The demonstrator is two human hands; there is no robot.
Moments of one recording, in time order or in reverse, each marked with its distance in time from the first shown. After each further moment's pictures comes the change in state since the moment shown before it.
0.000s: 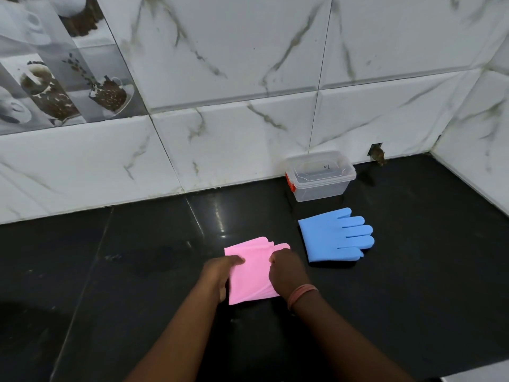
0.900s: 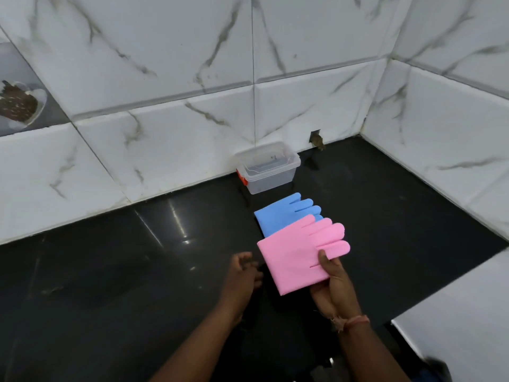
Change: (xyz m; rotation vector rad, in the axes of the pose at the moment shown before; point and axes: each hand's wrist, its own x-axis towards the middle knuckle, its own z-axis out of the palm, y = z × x) left_hand -0.039 -0.060 0.087 0.254 -0.354 0.307; right_hand -0.111 0.112 -0.049 2.041 0.343 0.436
